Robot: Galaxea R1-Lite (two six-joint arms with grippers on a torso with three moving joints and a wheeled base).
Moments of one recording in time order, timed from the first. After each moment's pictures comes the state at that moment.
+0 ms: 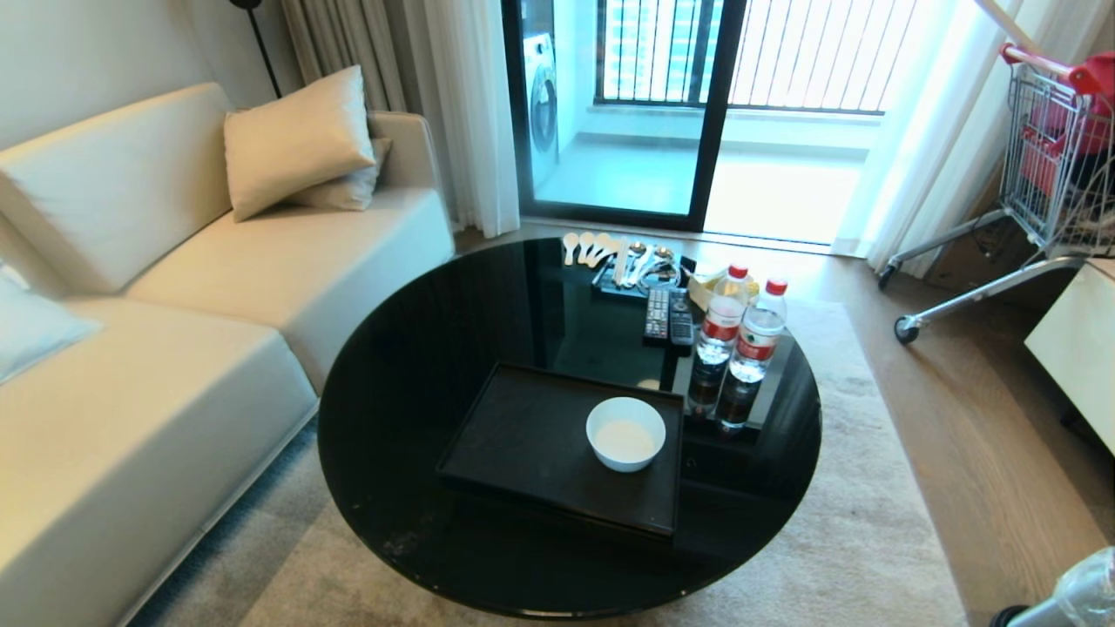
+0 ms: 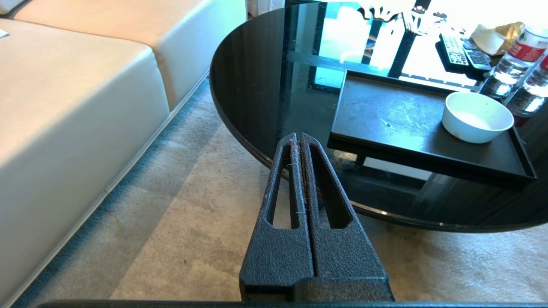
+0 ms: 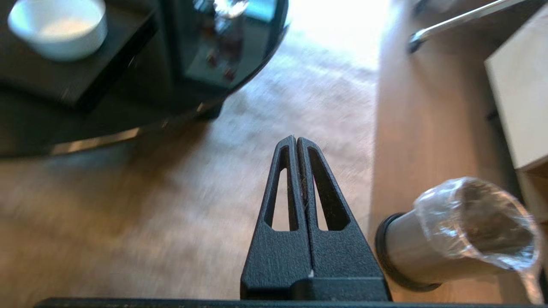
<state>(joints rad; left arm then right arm) 0.00 0.00 0.00 0.00 0.01 -0.06 -0.08 0.29 -0.01 -0.09 0.00 -0.20</state>
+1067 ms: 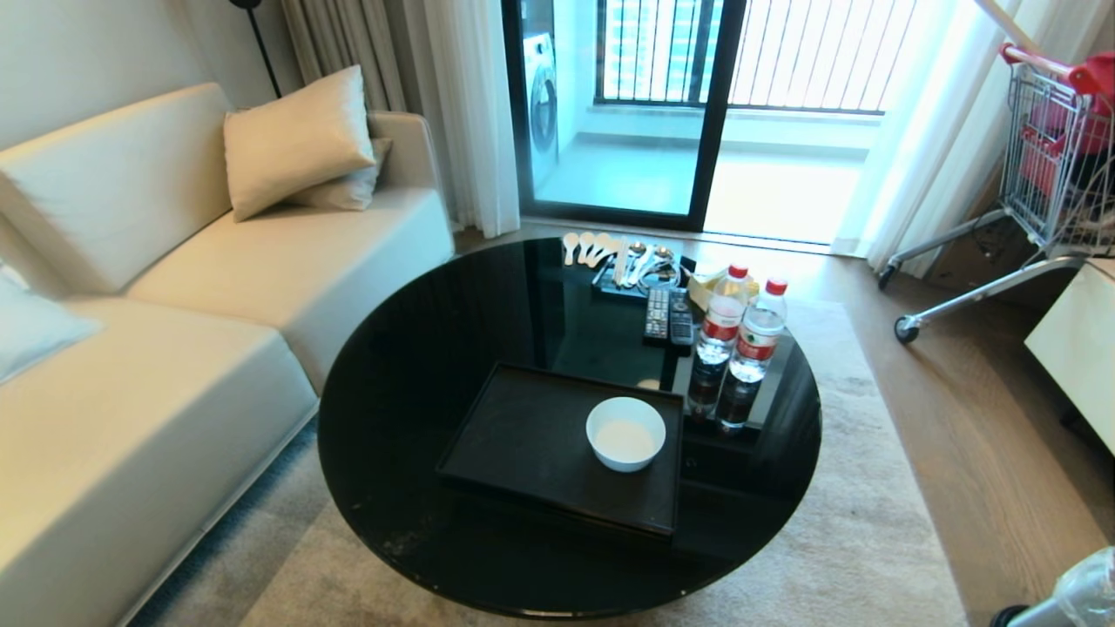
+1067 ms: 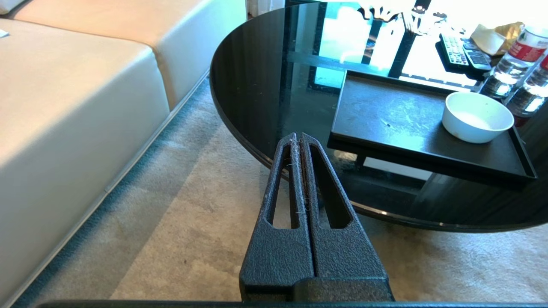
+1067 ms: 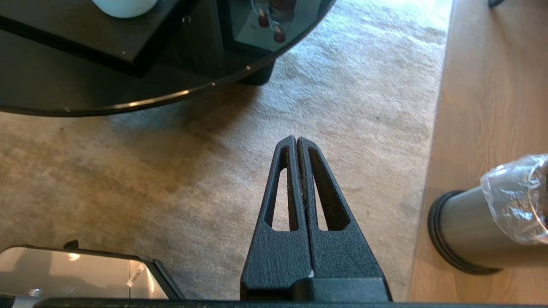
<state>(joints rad) 0.00 0.00 0.00 0.00 0.01 -0.06 0.05 0.29 -0.02 0.06 0.02 -0.09</state>
